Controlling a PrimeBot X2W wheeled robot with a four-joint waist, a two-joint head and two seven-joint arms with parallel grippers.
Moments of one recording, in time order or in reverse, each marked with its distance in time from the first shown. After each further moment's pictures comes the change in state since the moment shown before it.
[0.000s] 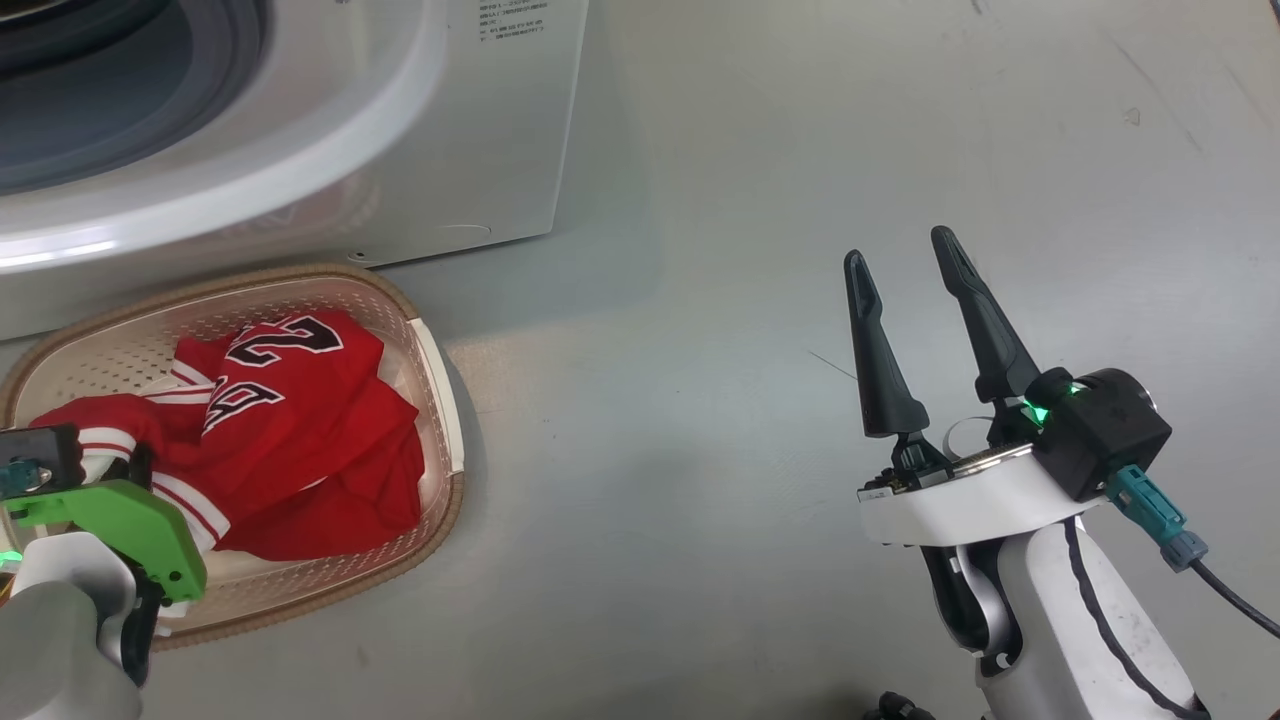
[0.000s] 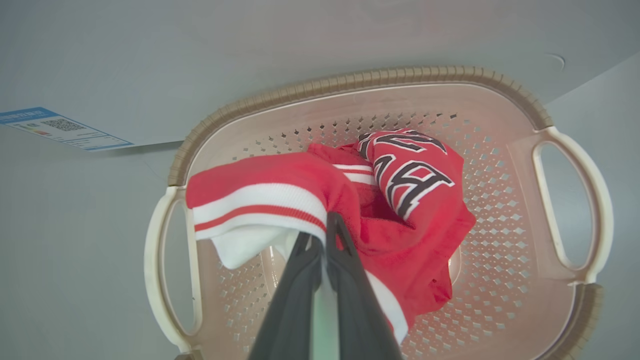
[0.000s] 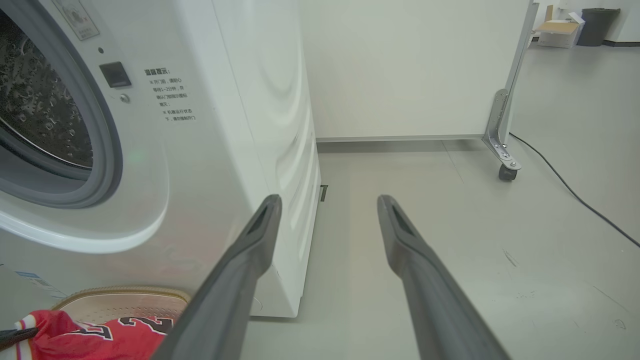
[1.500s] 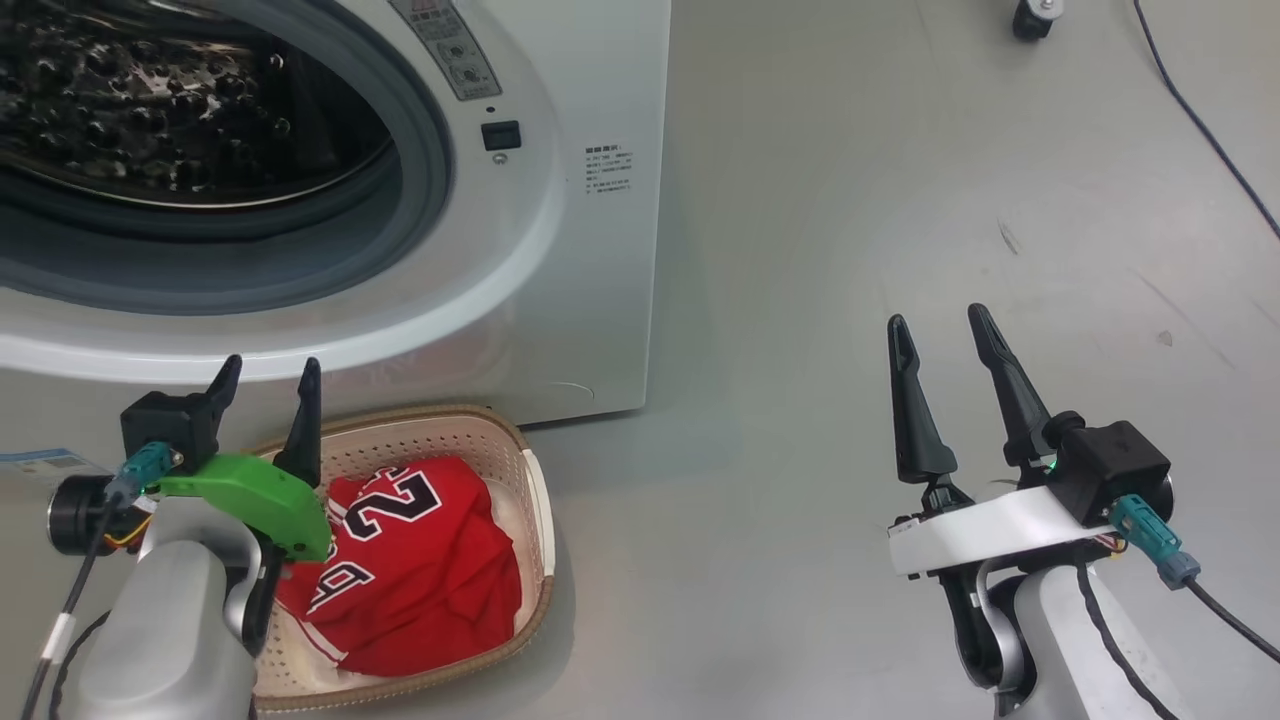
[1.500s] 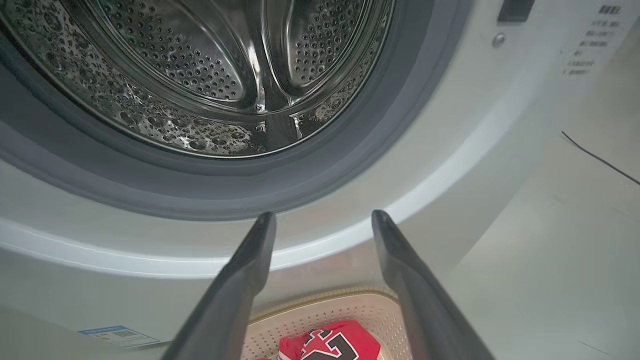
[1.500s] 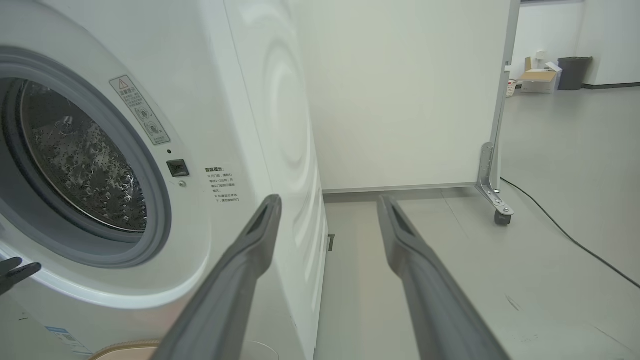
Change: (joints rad) left arm -0.017 -0.109 -0.123 -0.093 0.028 -0.032 -0.214; right arm 0.062 -0.001 -0.052 0.106 0.030 0.021 0.000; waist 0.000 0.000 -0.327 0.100
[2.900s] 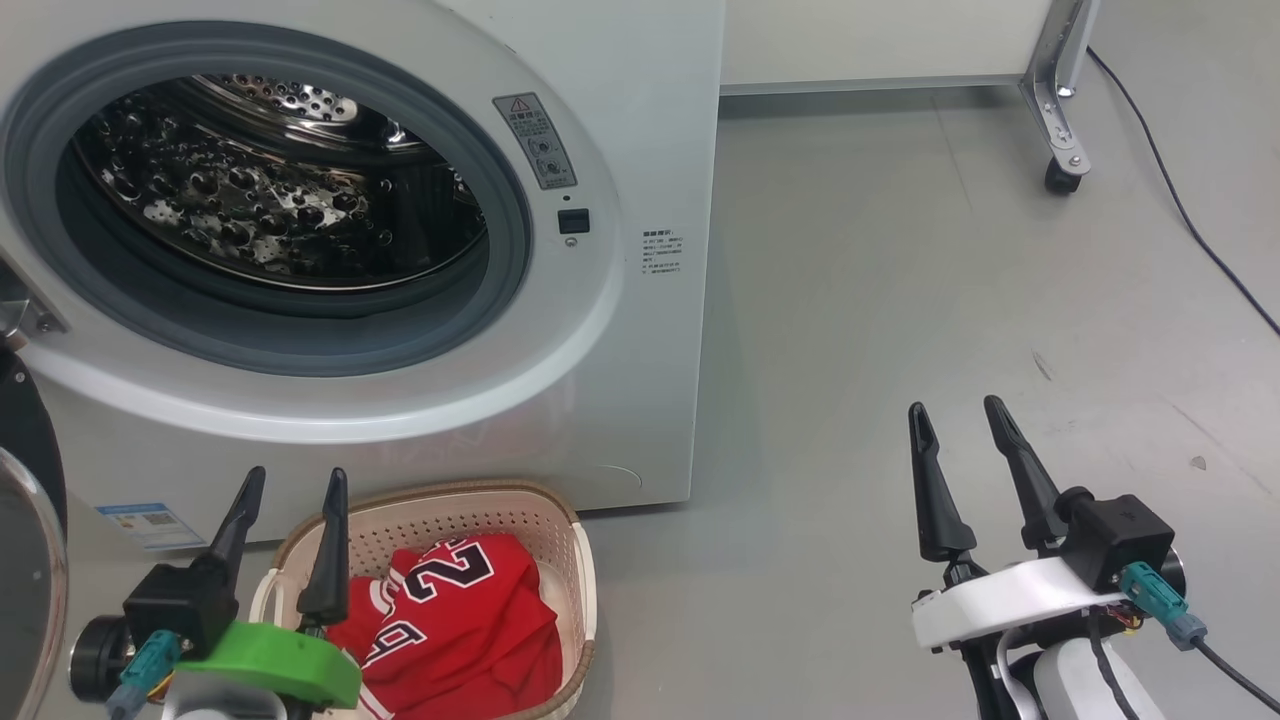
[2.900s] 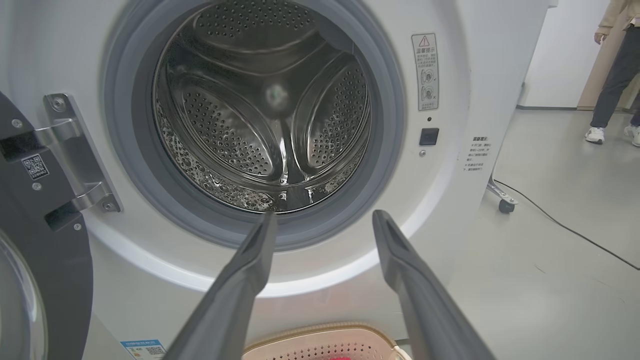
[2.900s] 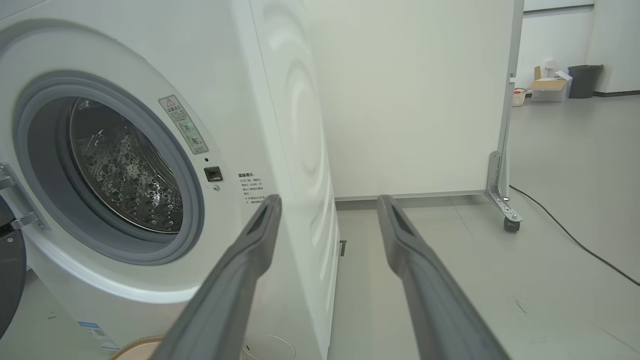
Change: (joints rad) left arm 0.430 -0.055 0.094 -0.532 0.026 0.012 -0.002; right arm 0.128 0.002 -0.045 0.034 0.000 0.036 0.000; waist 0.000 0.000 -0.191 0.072
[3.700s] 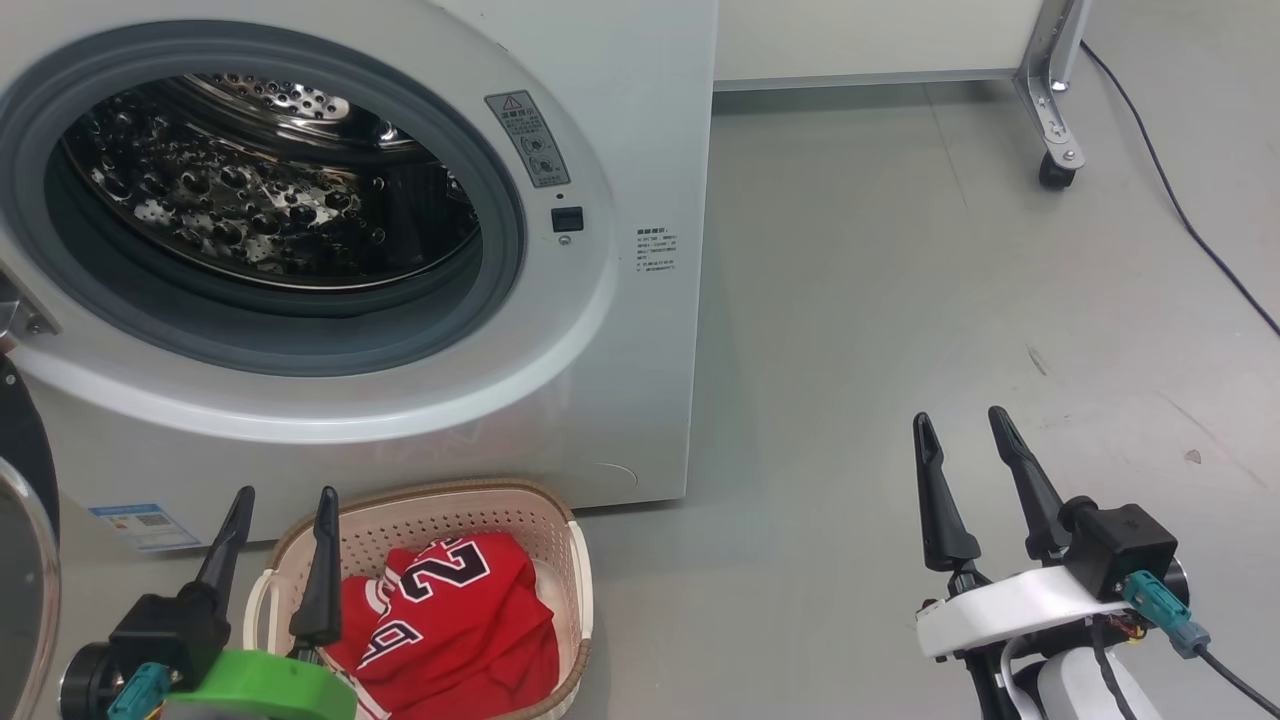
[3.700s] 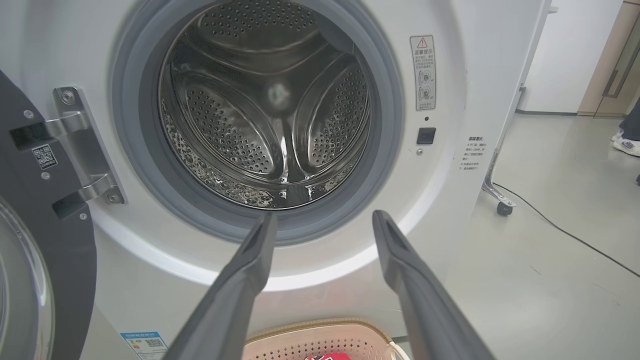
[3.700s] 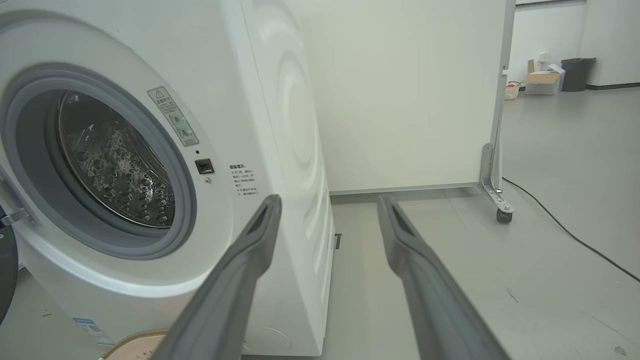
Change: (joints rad) left arm 0.072 -0.012 0.025 -0.077 0.000 0.010 0.000; right arm 0.016 0.001 -0.015 0.003 -0.002 0.006 0.000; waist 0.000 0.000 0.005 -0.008
